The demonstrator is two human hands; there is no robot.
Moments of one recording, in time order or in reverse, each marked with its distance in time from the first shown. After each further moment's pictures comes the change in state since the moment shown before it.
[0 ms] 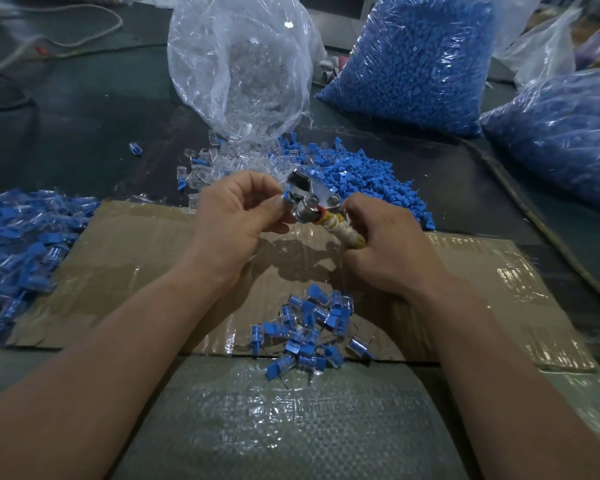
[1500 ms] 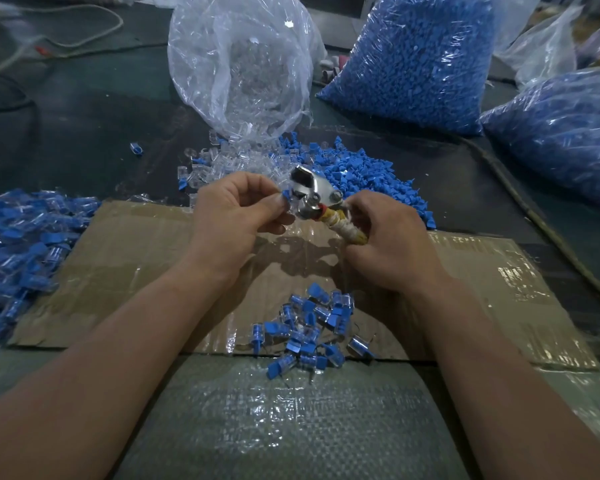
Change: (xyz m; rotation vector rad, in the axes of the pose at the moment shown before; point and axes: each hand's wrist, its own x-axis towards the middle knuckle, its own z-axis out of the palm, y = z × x) left_hand -0.003 0.006 -0.001 0.028 0.057 -0.076; right_hand 0.002 0.003 0.004 -0.015 0.081 0.025
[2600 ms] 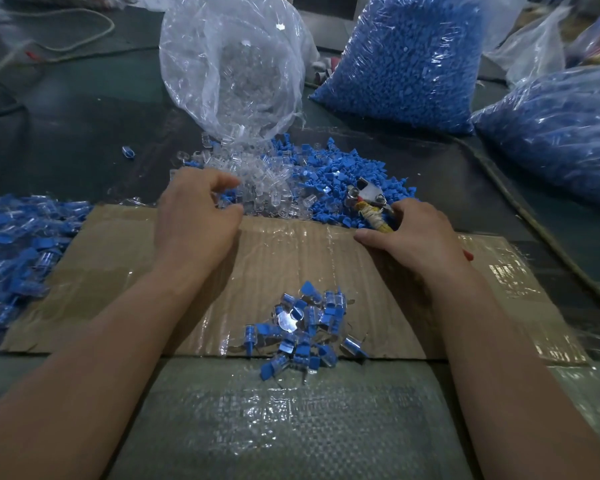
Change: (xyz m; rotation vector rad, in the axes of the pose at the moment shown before) left_hand 0.011 -0.007 -0.018 0.841 0.272 0.144; right_hand 0.007 0.044 -0.008 -0.130 -0.036 0.496
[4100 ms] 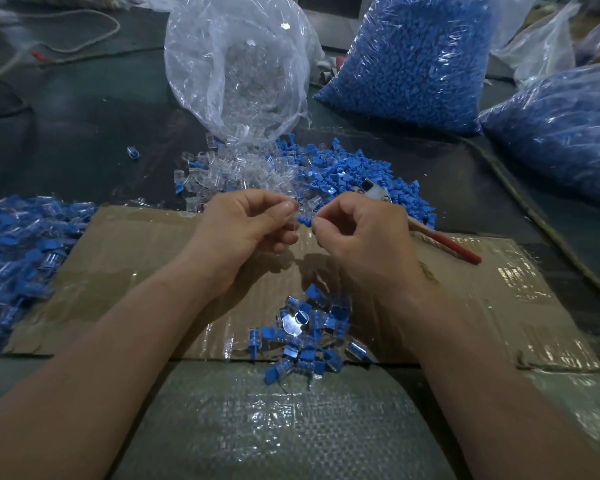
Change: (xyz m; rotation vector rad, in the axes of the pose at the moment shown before) left_hand -0.010 0.021 0.007 -0.907 -0.510 -0.307; right_hand -0.044 -0.058 0.007 0.539 0.105 -0.482
